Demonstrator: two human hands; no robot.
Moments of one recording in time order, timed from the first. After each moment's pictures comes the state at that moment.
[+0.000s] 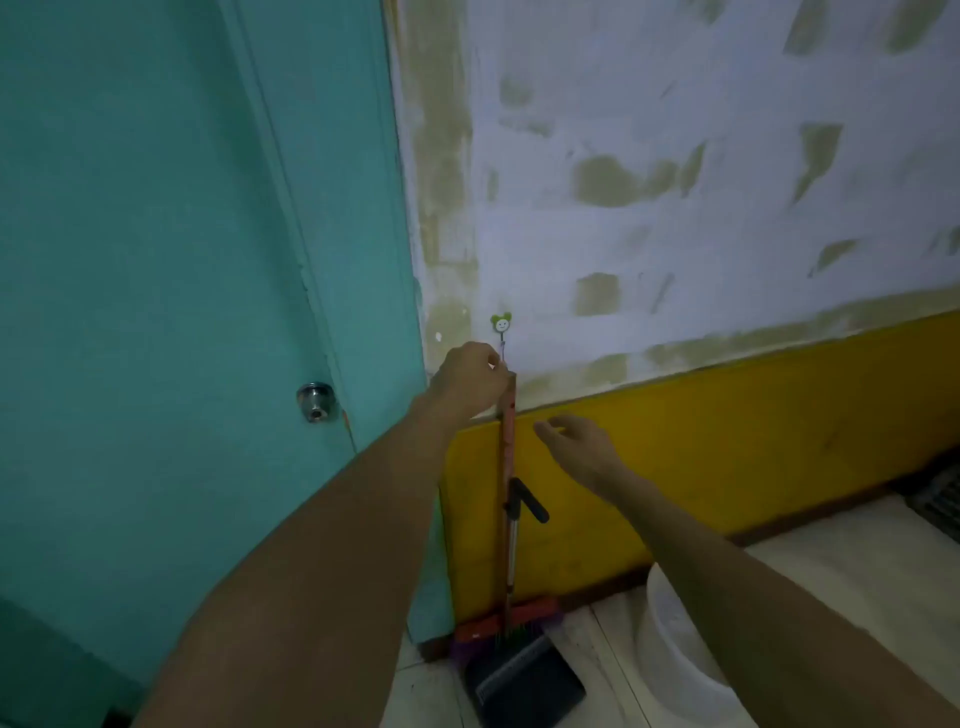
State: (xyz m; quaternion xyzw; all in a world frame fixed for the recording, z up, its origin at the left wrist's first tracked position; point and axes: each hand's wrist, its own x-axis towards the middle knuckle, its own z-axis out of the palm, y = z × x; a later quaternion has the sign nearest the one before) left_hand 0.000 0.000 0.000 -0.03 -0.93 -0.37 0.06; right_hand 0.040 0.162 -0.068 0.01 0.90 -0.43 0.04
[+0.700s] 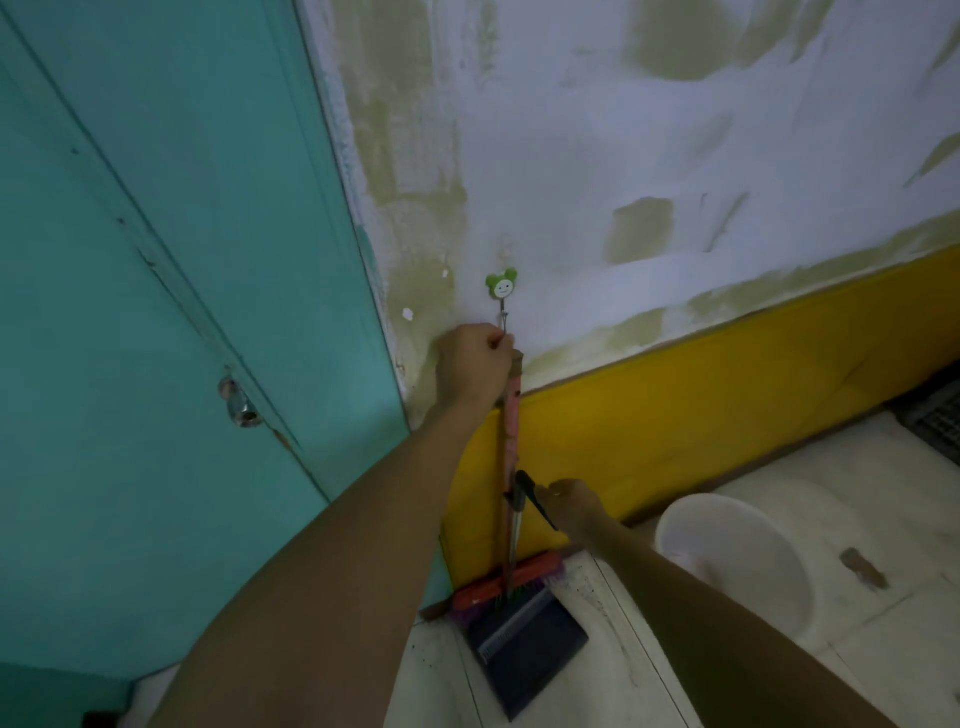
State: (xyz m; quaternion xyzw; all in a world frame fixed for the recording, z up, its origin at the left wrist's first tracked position) left_hand -0.136 0.012 -0.096 0.00 -0.89 -0.44 0.12; right_hand -0.061 0.148 -0.244 0.19 0.86 -0.41 0.25
